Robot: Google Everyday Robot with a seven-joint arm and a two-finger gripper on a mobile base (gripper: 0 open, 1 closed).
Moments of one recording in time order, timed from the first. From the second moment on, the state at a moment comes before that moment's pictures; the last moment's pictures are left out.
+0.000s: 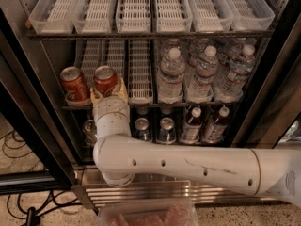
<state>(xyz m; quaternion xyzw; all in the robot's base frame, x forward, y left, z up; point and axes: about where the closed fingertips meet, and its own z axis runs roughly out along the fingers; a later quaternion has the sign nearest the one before) 0.619 0.107 0.832 -0.13 0.69 -0.02 0.71</state>
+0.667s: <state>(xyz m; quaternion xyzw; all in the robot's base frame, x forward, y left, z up) 0.619 0.107 0.832 -0.13 0.69 -0.02 0.71</state>
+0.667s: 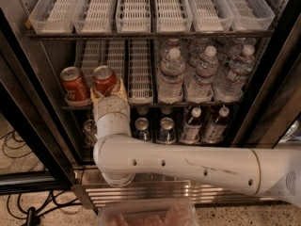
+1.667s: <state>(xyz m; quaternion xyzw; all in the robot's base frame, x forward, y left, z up) 0.598 0.119 0.861 -0.19 0.67 0.05 0.71</state>
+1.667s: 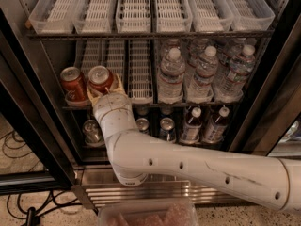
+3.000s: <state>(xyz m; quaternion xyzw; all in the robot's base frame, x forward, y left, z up) 0.546 0.070 0.903 -0.26 0.68 0.13 0.68</state>
